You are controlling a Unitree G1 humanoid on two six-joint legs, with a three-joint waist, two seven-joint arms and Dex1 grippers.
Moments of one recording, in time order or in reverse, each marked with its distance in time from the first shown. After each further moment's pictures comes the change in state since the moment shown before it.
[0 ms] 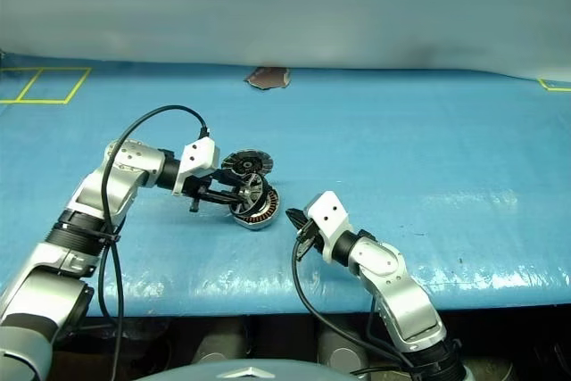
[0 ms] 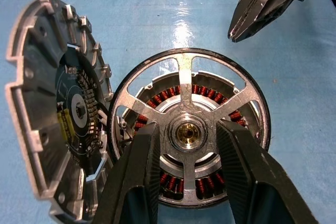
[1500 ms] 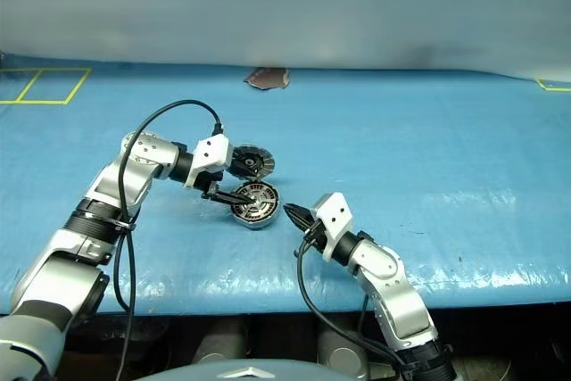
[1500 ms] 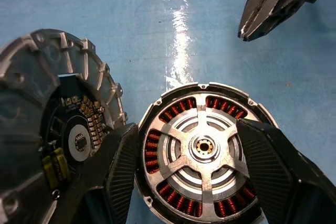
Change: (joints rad) left arm -0.030 -0.044 0.009 0.040 0.013 -0.023 -0.019; right arm -0.012 0.038 -0.022 0.146 -0.021 -0.170 -0.008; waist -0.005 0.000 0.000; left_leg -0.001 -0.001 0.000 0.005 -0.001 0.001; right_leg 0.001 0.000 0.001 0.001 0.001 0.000
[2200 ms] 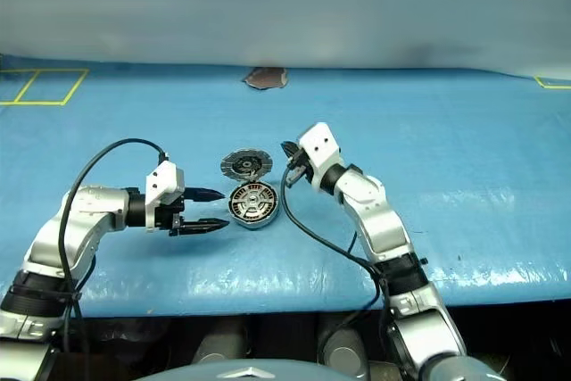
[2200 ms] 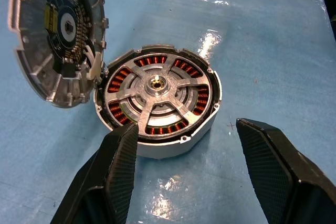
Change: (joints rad) left arm 0.457 0.123 0.220 -0.405 -0.175 0.211 0.209; right arm -0.553 0.062 -0.021 0.372 -0.078 0.067 -0.016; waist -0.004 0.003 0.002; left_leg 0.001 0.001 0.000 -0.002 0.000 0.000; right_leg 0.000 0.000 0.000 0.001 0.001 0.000
